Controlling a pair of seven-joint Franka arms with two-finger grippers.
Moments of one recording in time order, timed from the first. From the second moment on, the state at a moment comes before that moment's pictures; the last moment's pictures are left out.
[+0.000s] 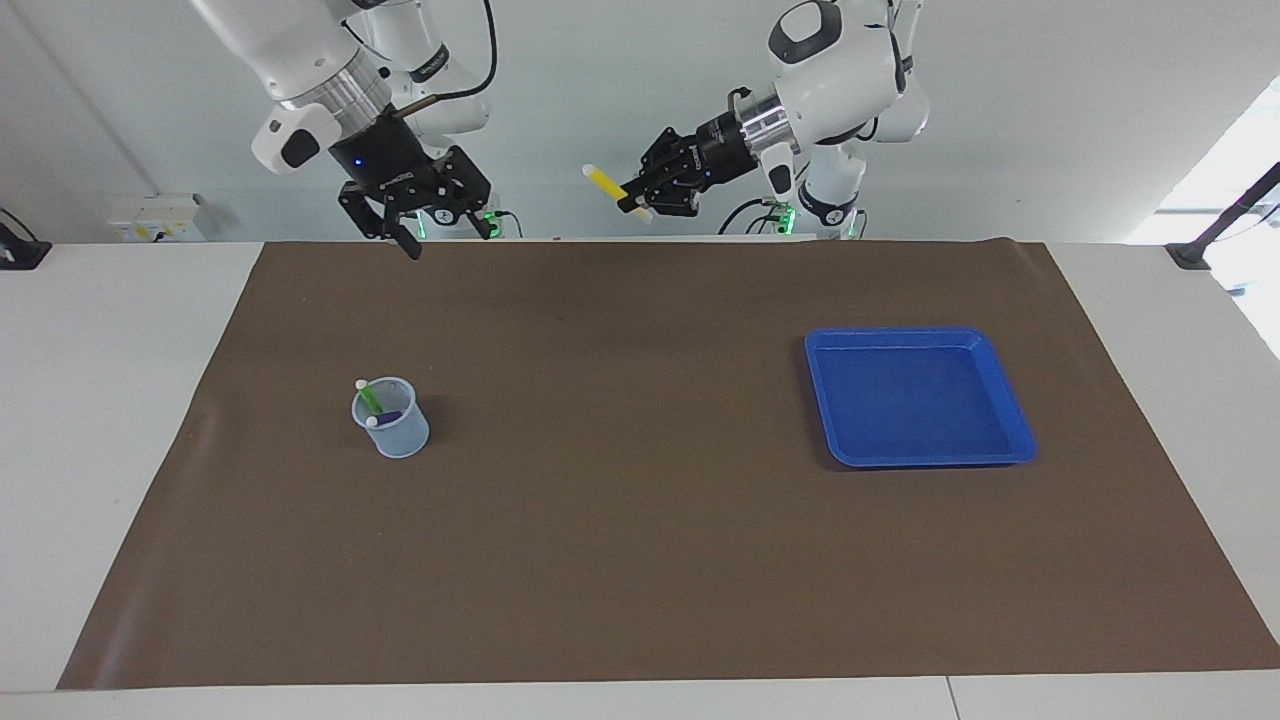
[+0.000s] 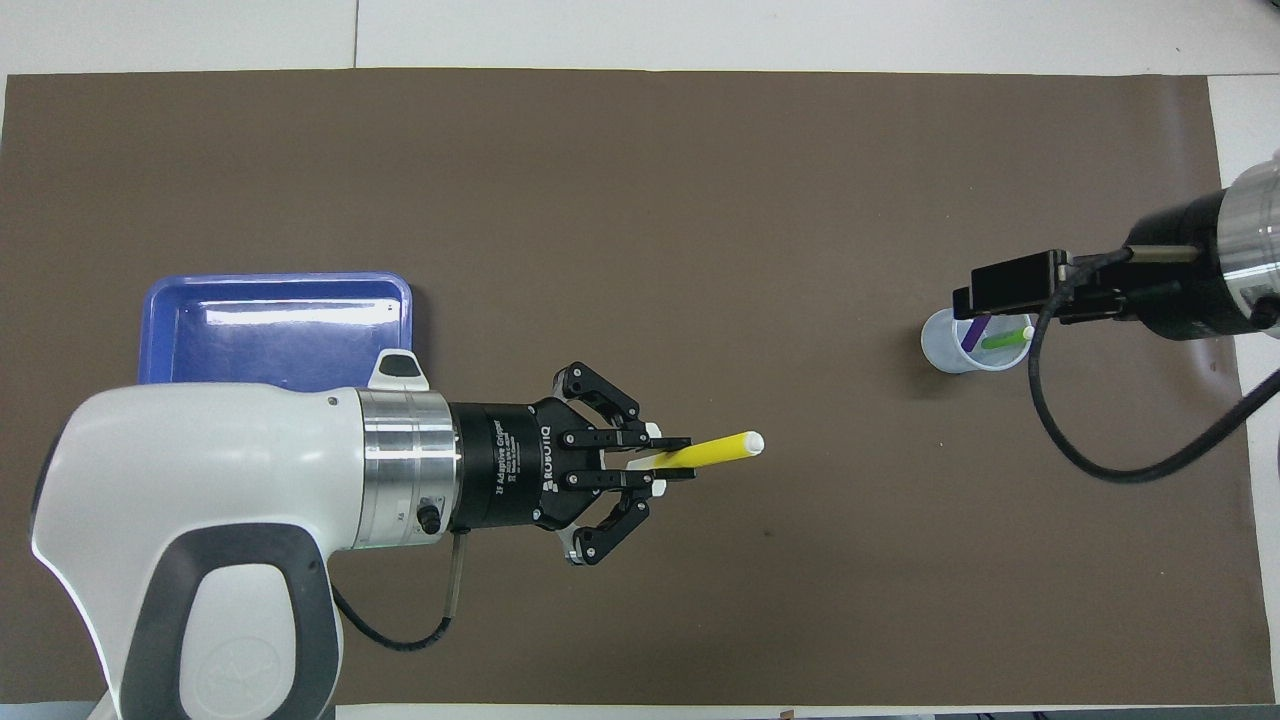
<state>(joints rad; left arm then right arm) -0.40 -0.29 -0.26 -2.17 -1.23 2.27 -1.73 0.01 -0.06 0.16 -1.61 0.39 1.69 0.23</state>
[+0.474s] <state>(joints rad) -0.43 -0.31 -0.26 -2.20 -1.30 2.36 -1.76 0.07 -0.06 0.21 -1.62 0.53 1.76 0.34</state>
